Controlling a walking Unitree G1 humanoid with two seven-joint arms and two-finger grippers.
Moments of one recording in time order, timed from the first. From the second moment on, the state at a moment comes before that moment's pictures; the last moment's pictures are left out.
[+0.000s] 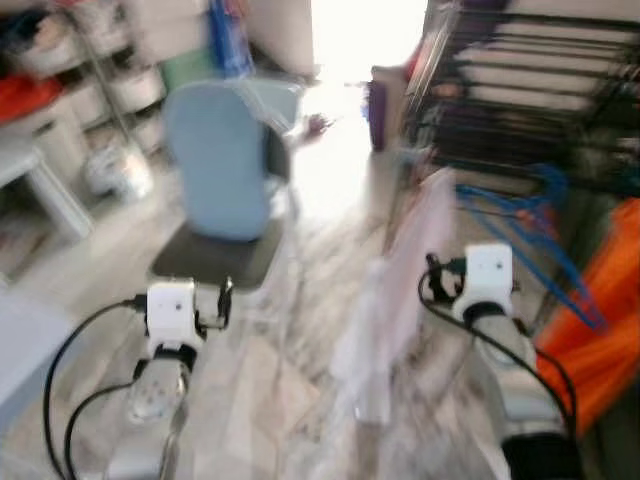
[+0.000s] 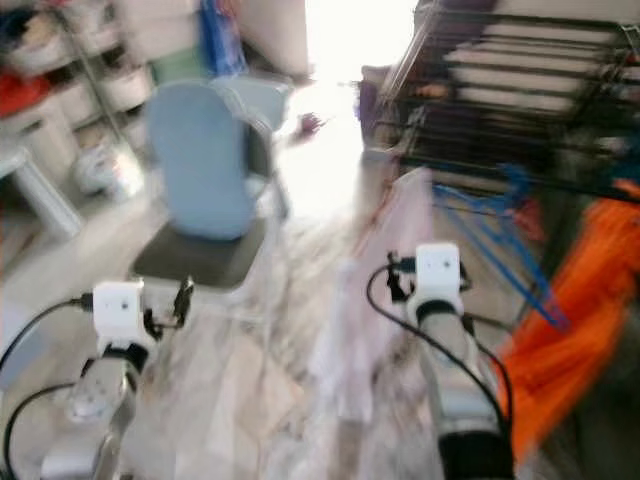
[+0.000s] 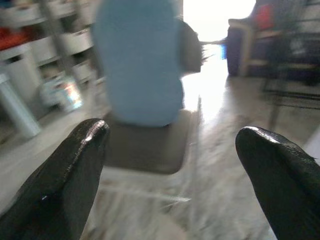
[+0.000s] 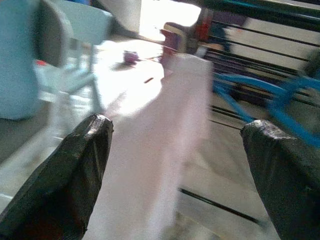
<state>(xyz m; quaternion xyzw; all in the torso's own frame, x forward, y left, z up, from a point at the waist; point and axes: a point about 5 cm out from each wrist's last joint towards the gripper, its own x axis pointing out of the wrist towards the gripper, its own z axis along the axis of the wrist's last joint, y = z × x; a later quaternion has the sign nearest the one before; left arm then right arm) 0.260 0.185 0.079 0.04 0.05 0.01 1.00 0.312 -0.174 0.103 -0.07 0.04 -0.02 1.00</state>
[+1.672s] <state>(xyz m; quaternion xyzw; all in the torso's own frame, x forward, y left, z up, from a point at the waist) 0.265 0.174 0.070 0.03 0.06 0.02 1.00 0.317 -0.148 0.090 -0.01 0.05 0.03 1.00</state>
